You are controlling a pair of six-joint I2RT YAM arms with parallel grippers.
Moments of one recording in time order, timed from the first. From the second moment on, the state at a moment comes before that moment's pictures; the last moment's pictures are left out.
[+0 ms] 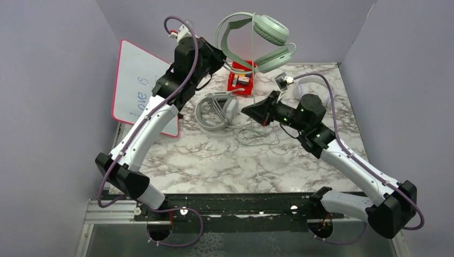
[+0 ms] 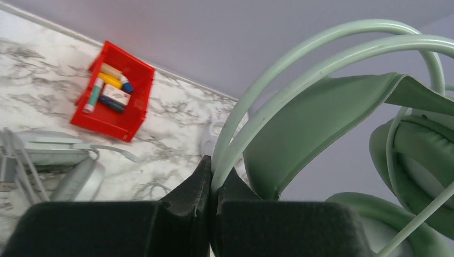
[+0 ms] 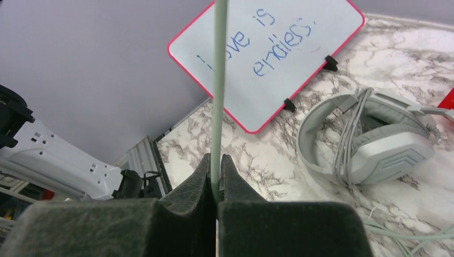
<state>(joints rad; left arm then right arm) -0.55 1.55 1.78 -0.40 -0.23 -0.89 0.60 1.11 0.93 0.19 -0.48 0.45</state>
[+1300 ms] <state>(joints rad) -0.46 1.27 1.57 -0.18 0.45 -1.09 0.52 1.29 0.80 0.69 -0.62 0.37</state>
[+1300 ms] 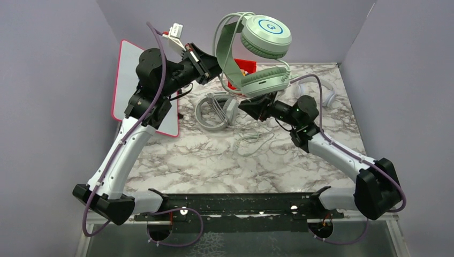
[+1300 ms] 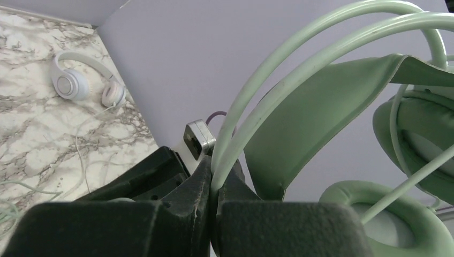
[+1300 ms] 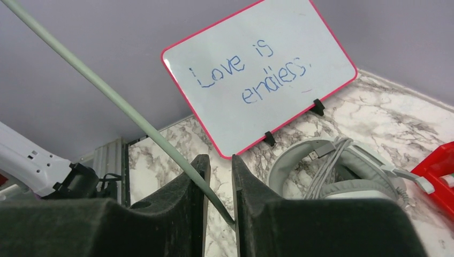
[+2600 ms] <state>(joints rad) -0.38 1.34 1.86 -0.52 0.27 -0.77 0.37 1.14 0.51 0.61 -0.96 0.31</state>
